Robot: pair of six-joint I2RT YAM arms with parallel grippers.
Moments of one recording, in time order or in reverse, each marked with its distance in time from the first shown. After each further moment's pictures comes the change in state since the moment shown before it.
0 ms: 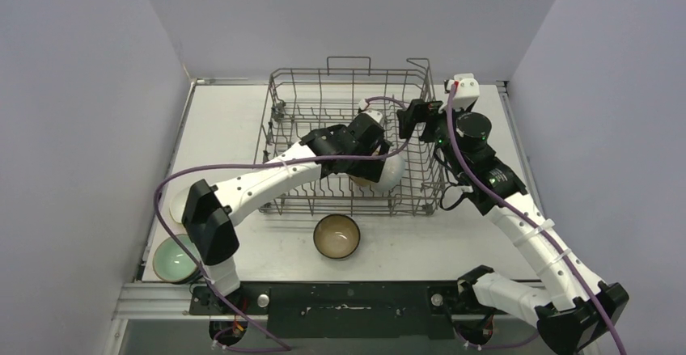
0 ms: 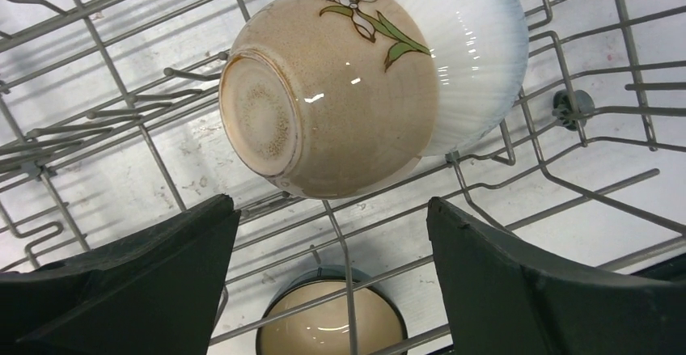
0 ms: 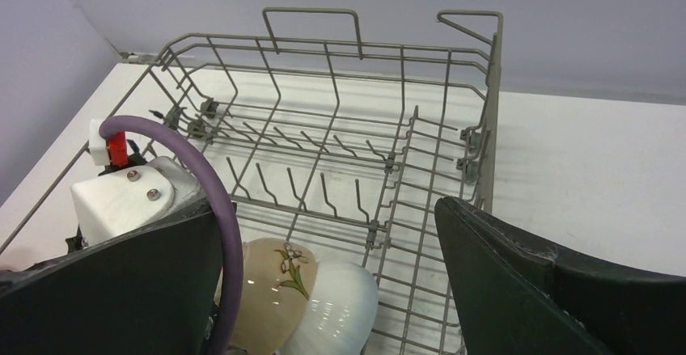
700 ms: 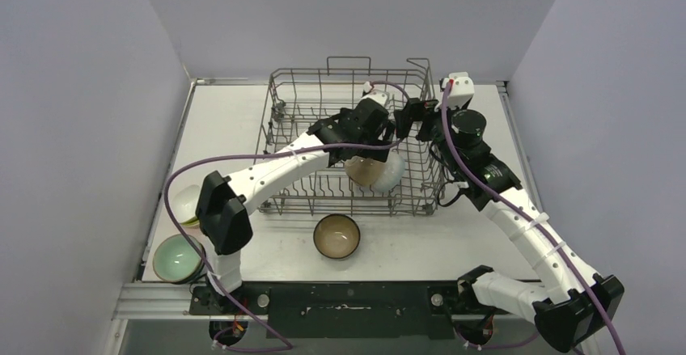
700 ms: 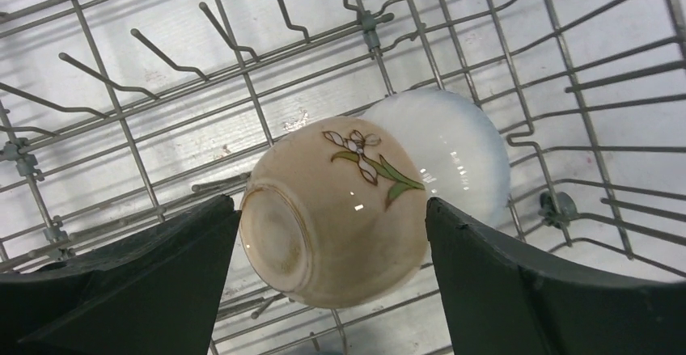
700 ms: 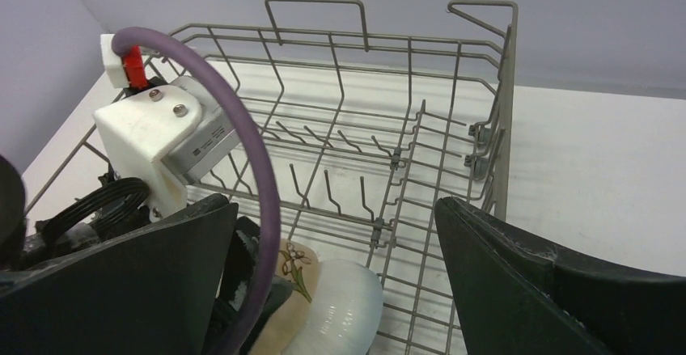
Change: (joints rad) left arm 0.048 0.074 0.072 0.162 -0.018 0.059; right arm -0.001 0.036 0.000 0.018 -0.034 0.009
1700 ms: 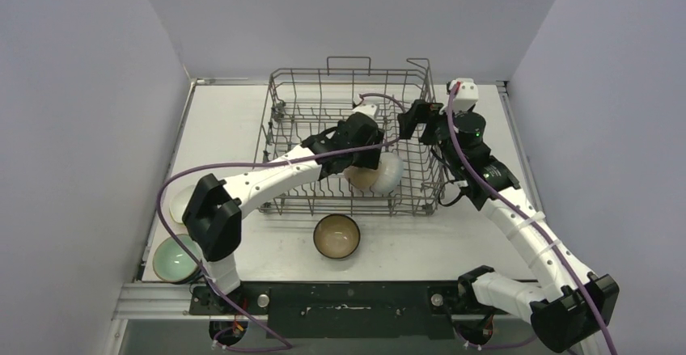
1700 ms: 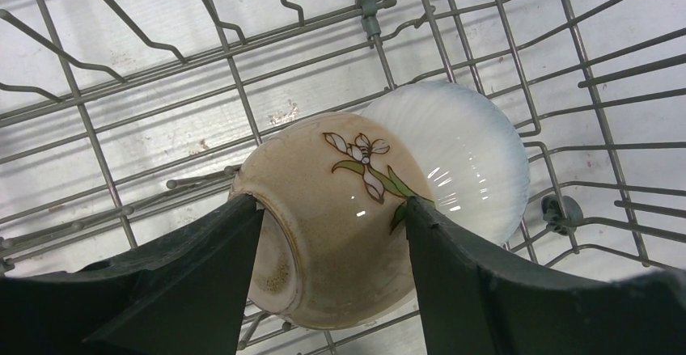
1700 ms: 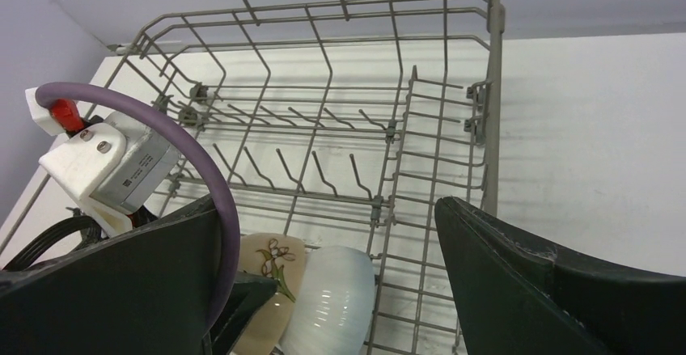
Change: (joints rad) left arm 0.020 -0.061 -0.239 0.204 0.018 -0.046; right arm -0.057 0.007 -0.052 -0.015 0.010 0.089
